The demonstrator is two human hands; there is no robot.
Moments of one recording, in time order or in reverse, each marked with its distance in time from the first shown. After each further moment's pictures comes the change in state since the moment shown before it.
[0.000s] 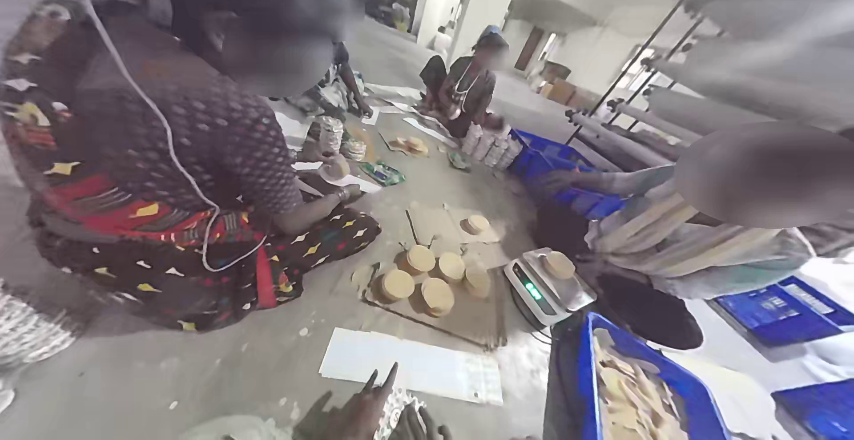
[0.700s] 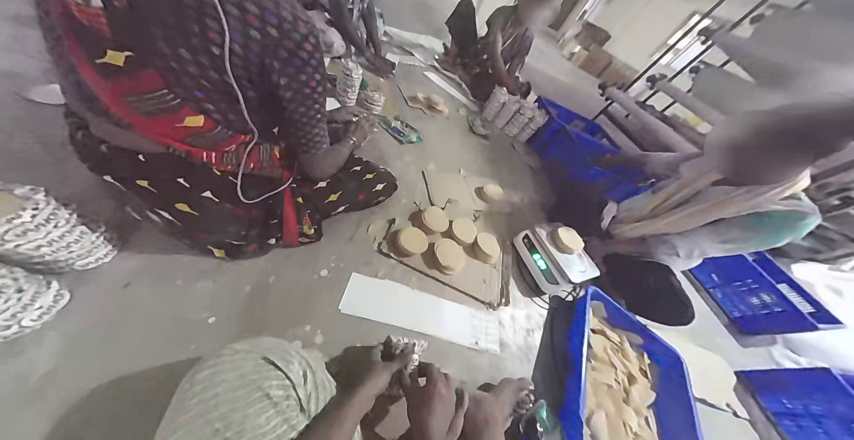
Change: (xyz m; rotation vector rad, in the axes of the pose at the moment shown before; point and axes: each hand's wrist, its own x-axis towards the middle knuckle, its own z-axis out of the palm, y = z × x) left_hand -0.020 0.002 0.041 -0.865 0.217 -0.530; right_hand 0.001 -0.007 0.028 0.214 0.155 0.428
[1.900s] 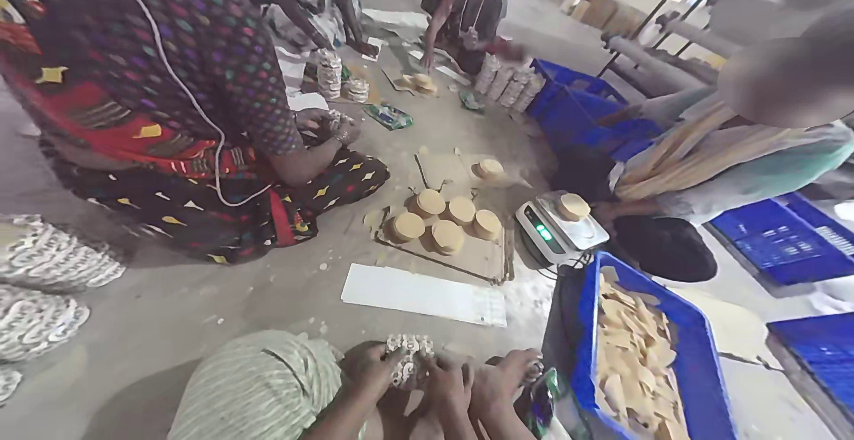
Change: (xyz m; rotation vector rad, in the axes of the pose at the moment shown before) left_hand -0.041 0.004 -0.004 0.260 0.082 0.084; right_hand 0.007 0.028 -0.011 0.748 -0.290 0.314
